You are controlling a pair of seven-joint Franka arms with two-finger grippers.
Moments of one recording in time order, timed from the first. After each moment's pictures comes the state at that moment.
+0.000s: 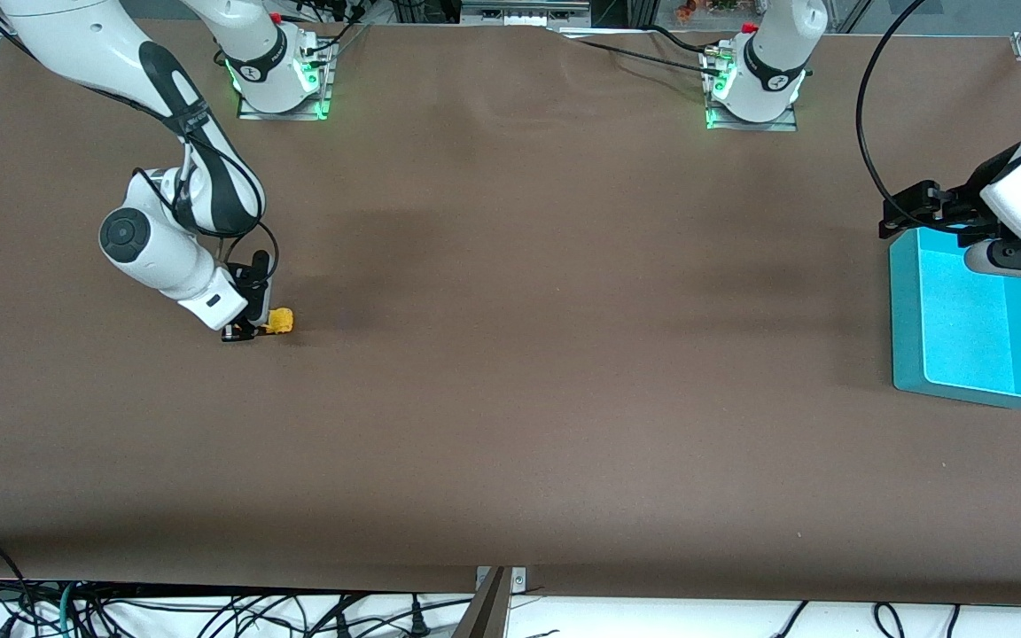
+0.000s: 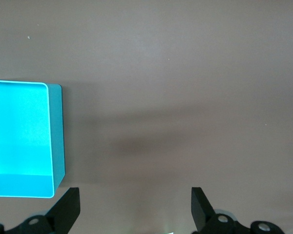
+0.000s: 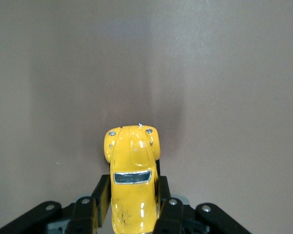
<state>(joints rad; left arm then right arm) -0.10 0.16 0.07 -1.39 -0.04 1.41 0.04 -0.03 0.39 0.10 -2.22 0.03 2.63 -1.55</state>
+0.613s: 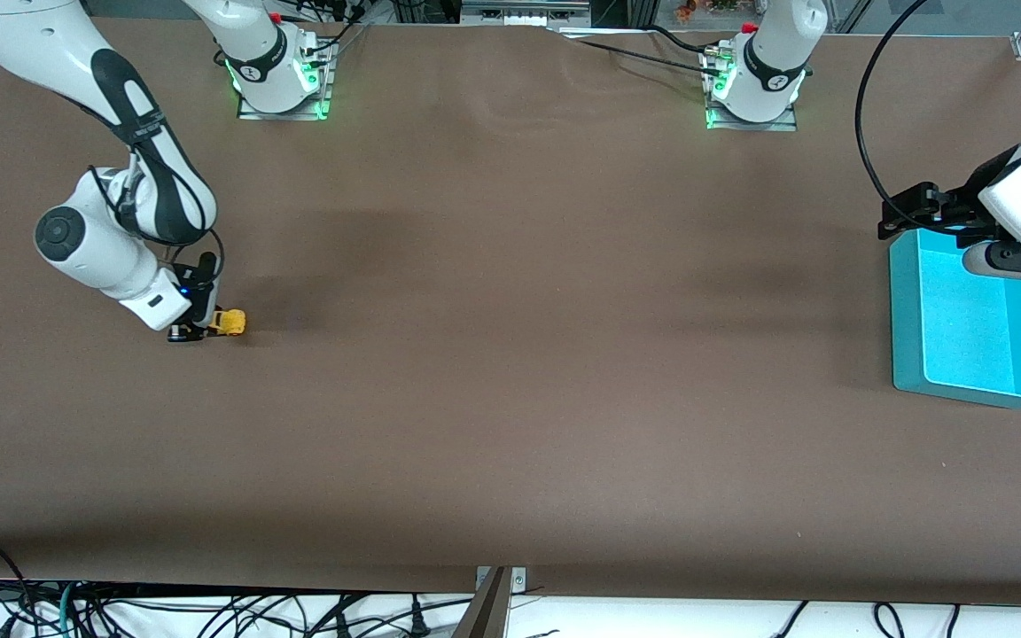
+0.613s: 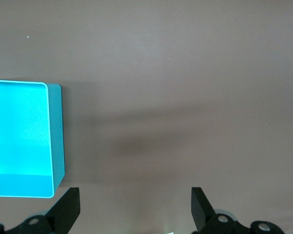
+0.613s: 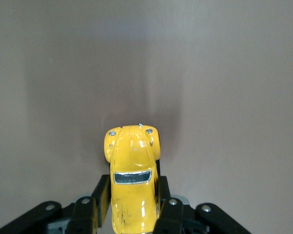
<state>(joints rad) -0.10 0.16 0.07 -1.39 -0.04 1.41 0.04 -0.15 0.39 0.04 -2.22 0.03 2.63 -1.72</state>
